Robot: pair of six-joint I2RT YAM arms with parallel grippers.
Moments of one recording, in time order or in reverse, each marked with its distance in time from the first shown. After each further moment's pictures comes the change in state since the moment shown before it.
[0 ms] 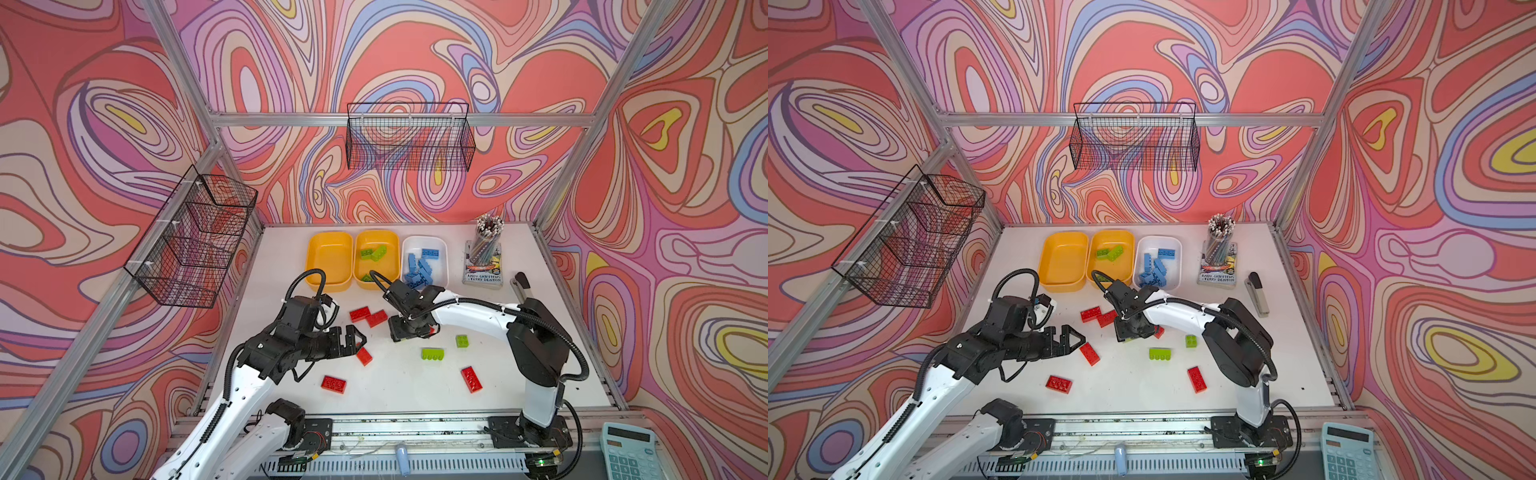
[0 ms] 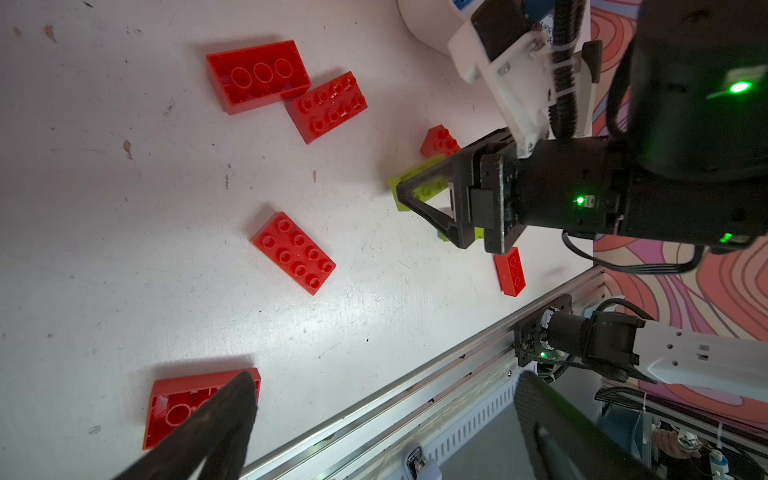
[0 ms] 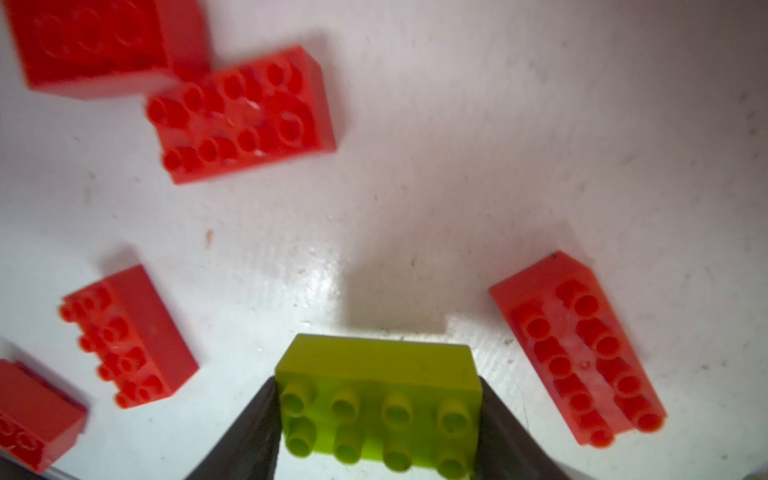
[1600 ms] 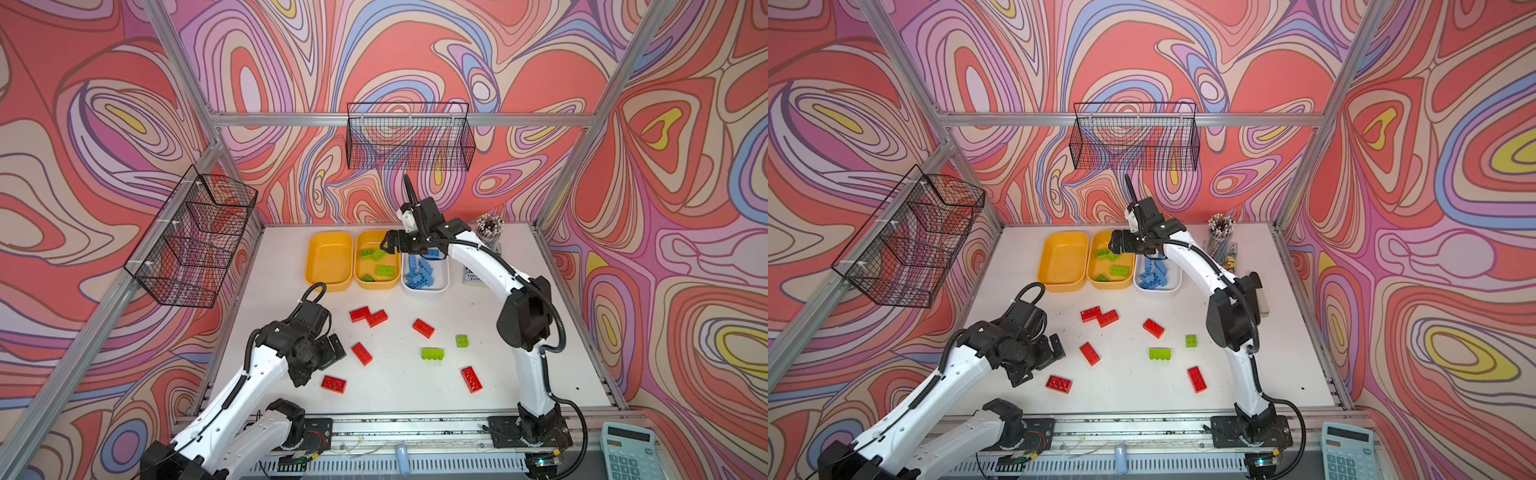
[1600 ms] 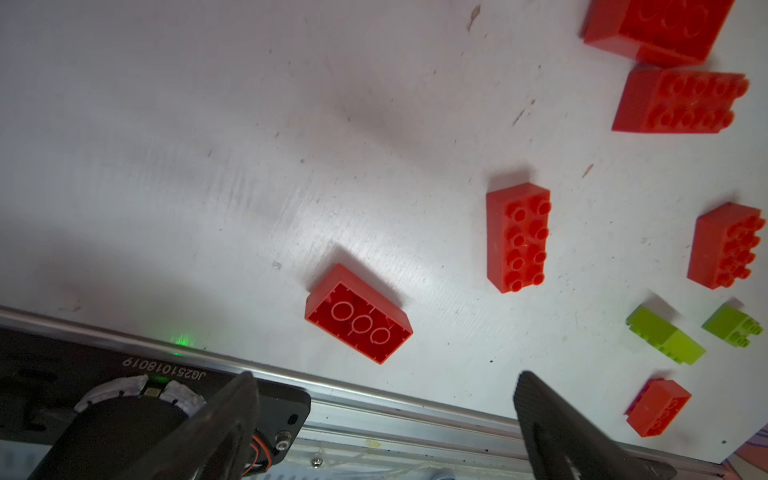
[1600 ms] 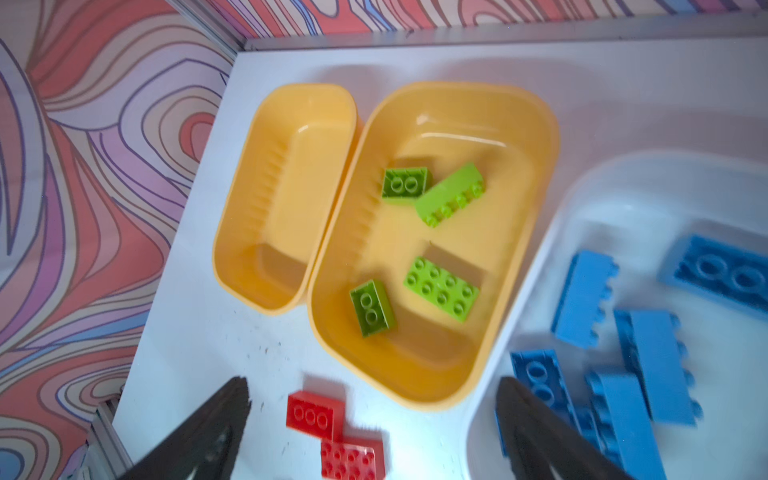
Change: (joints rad) left arm -0.011 0.095 -0.064 -0.274 -0.289 -0.431; right arm -0.341 0.183 0.592 0.042 -0.247 -0.203
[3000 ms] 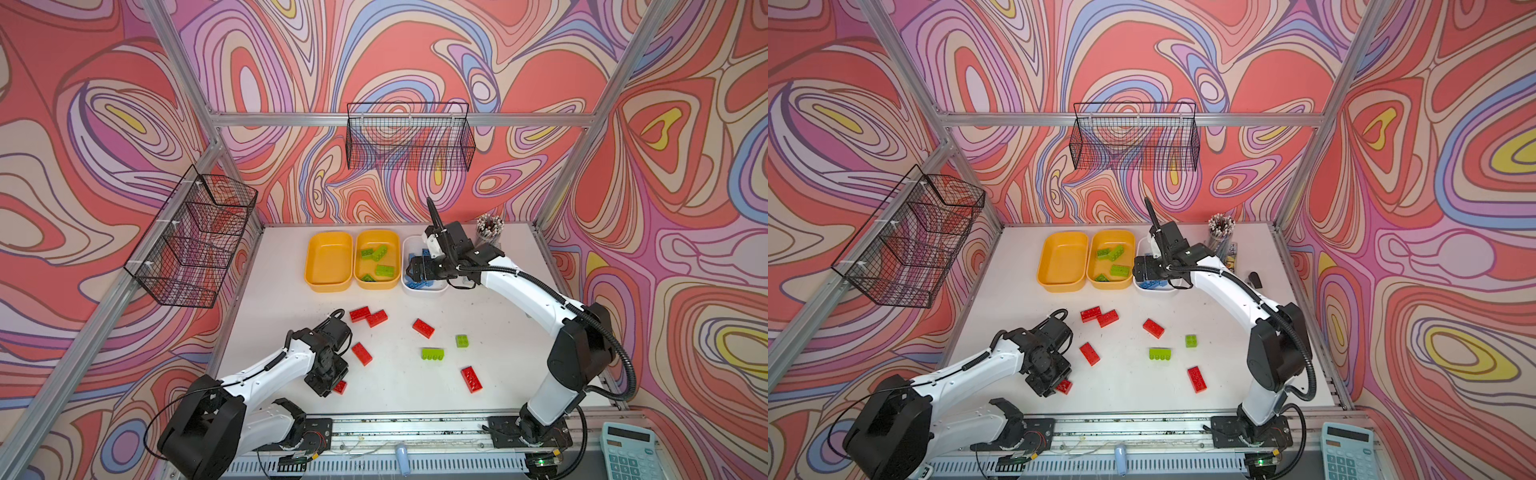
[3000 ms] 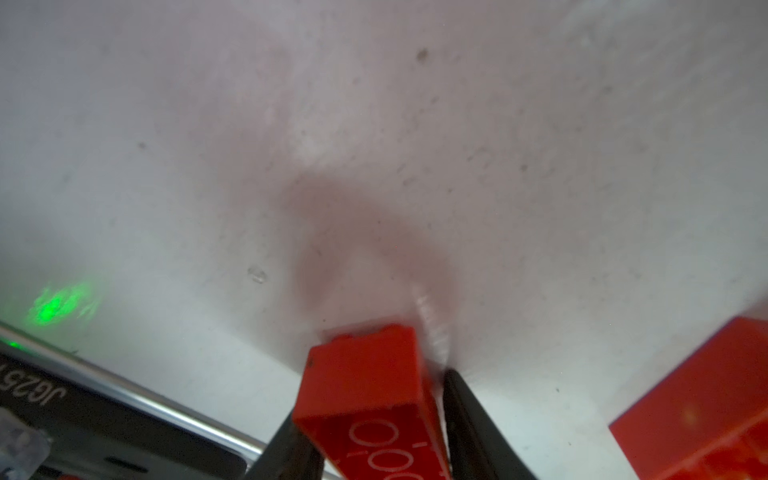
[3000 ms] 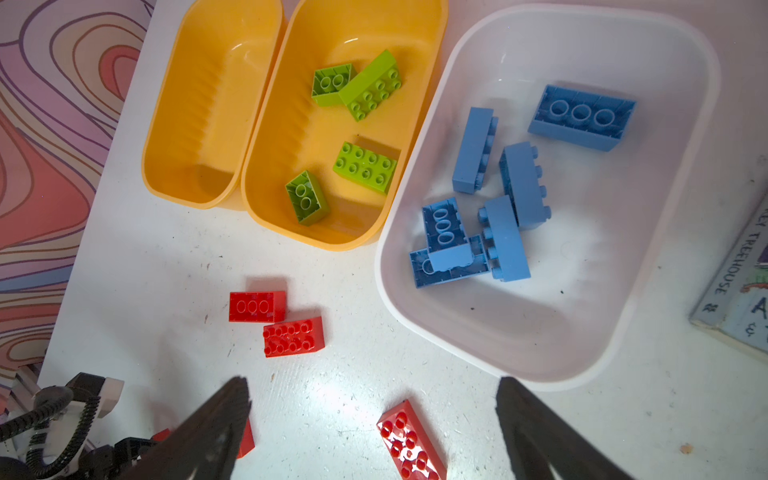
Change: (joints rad) left arm -0.122 0.290 -0.200 0.290 0.002 -0.439; right arm -0.003 -0.369 -0.479 0.052 0.124 -0.035
